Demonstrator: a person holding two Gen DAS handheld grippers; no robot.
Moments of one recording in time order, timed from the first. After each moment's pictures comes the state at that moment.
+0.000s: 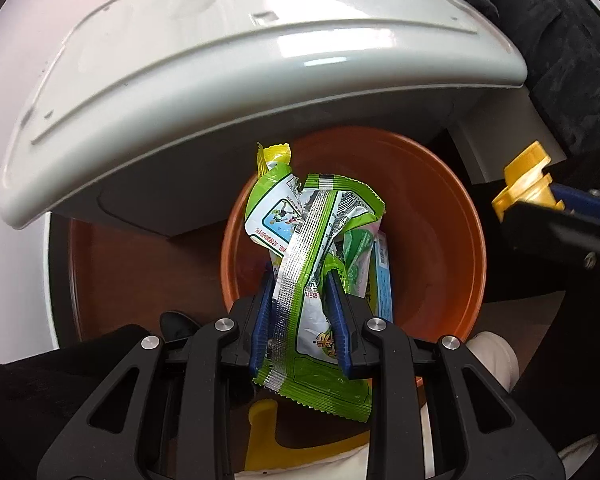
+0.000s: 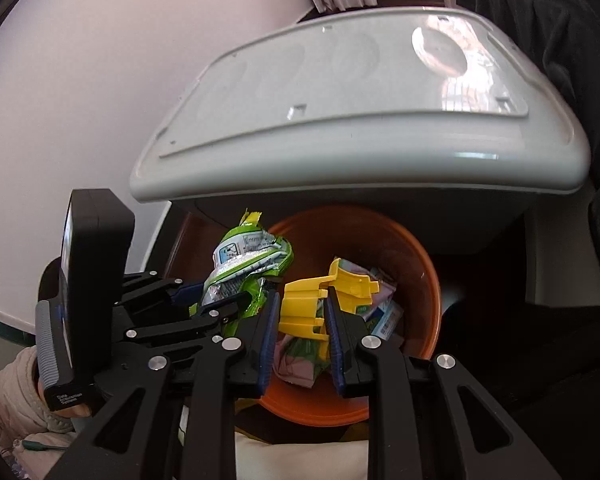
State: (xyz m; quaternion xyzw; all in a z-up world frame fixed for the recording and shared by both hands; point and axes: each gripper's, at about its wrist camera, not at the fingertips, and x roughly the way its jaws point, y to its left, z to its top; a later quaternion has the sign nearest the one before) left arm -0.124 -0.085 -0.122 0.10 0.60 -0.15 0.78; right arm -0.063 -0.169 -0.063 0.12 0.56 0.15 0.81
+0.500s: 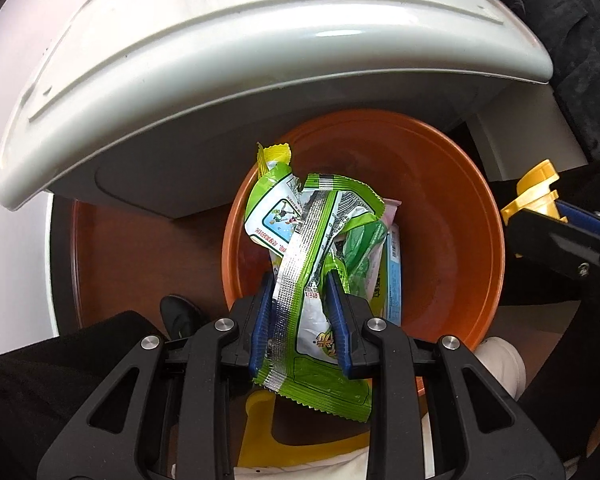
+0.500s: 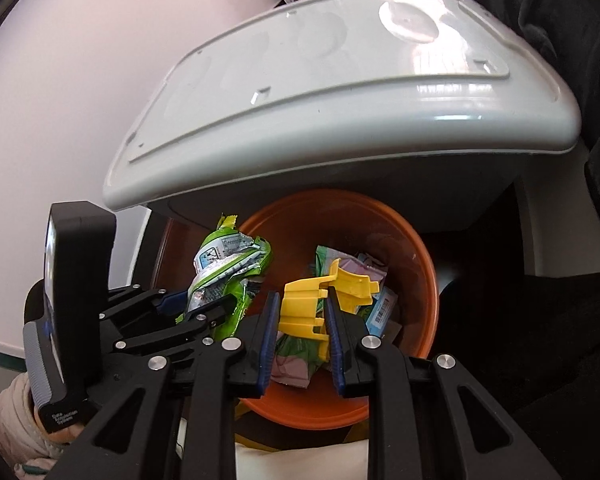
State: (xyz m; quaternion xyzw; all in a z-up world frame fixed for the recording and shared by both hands) left arm -0.113 -0.092 -0.138 0.10 0.62 -0.11 0.77; right arm -0.053 -0.167 -0.084 0.15 0.58 0.10 0.80
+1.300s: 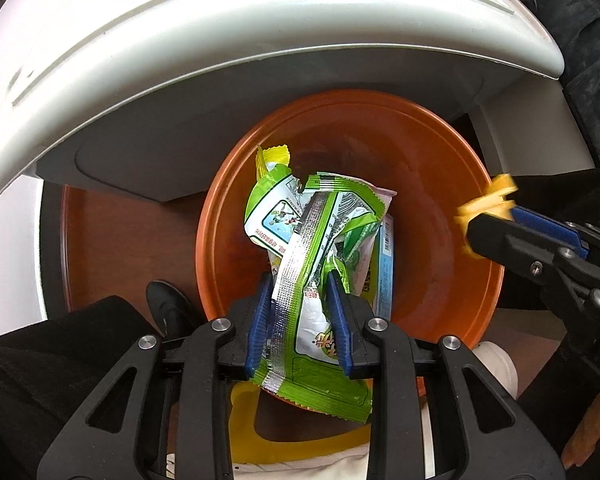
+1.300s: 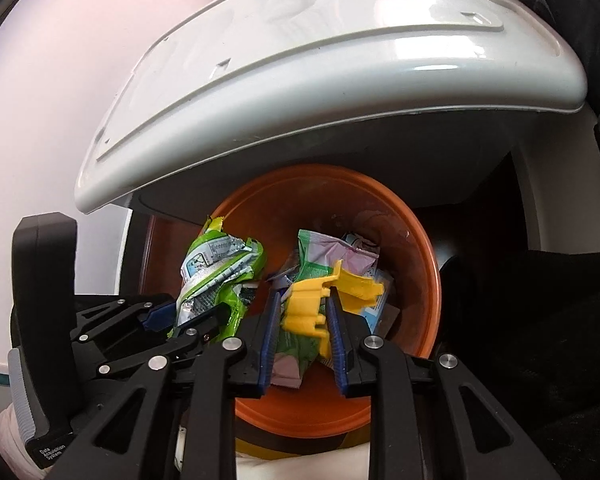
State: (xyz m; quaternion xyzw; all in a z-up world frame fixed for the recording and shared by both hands) left arm -0.107 -0.100 -0.155 0.09 0.65 -0.11 0.75; right arm -0.034 -0.167 -0.114 0.17 0.61 0.08 0.77
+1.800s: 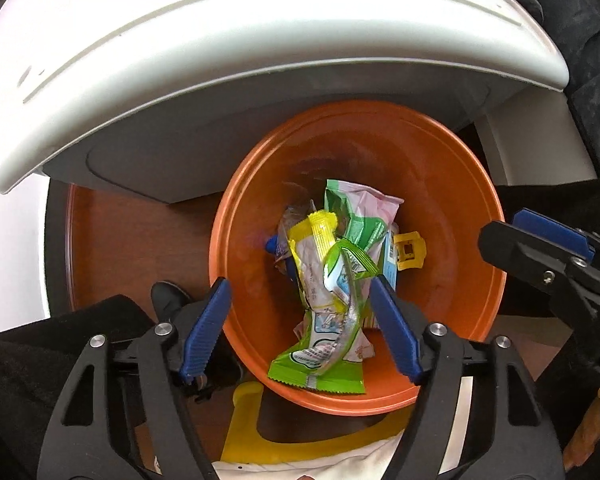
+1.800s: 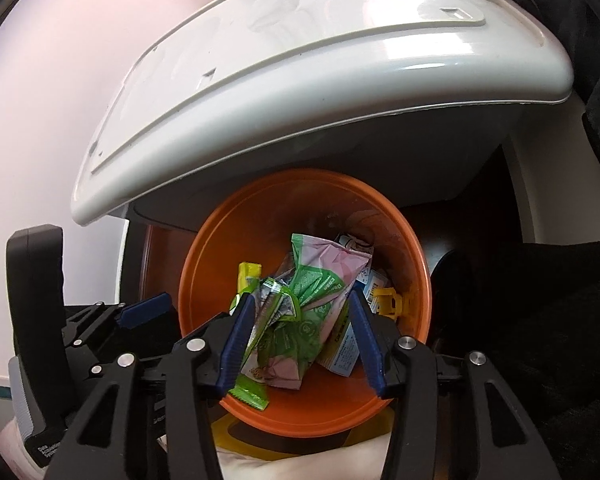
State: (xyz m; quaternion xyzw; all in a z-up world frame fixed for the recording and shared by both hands) left arm -0.105 -0.096 -0.150 0.08 0.64 -0.10 0.76; right arm -0.037 -0.175 -0.111 0.19 0.60 0.06 0.77
